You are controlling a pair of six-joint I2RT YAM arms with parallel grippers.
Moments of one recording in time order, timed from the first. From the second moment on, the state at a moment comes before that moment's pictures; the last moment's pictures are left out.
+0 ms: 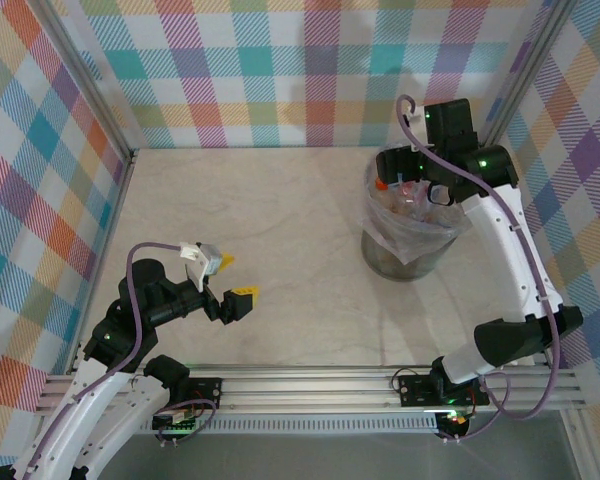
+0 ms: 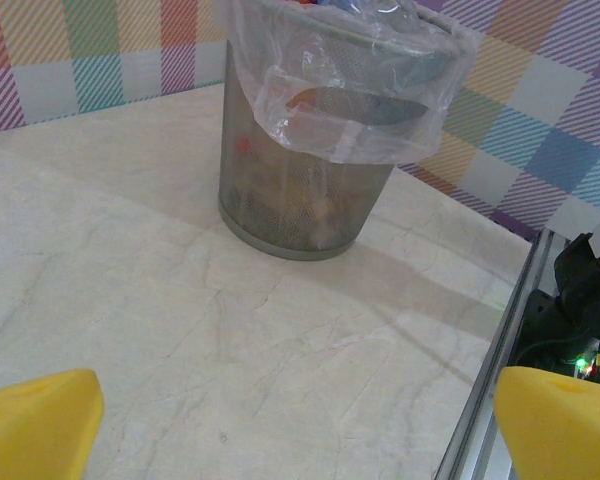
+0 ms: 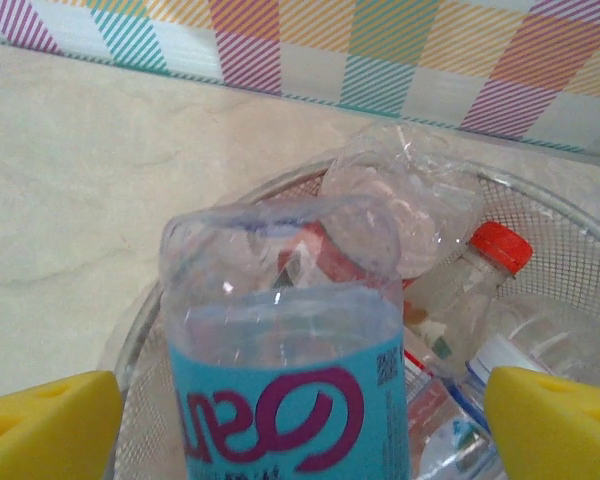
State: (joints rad) left arm -0.46 0.50 0.68 -0.48 0.50 -0.08; right arm 0.31 1.52 1.90 -1.10 0.09 0.02
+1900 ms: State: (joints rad) left arm -0.46 0.50 0.68 -0.48 0.49 -0.08; right arm 0.31 1.39 1.66 -0.92 -0.01 0.01
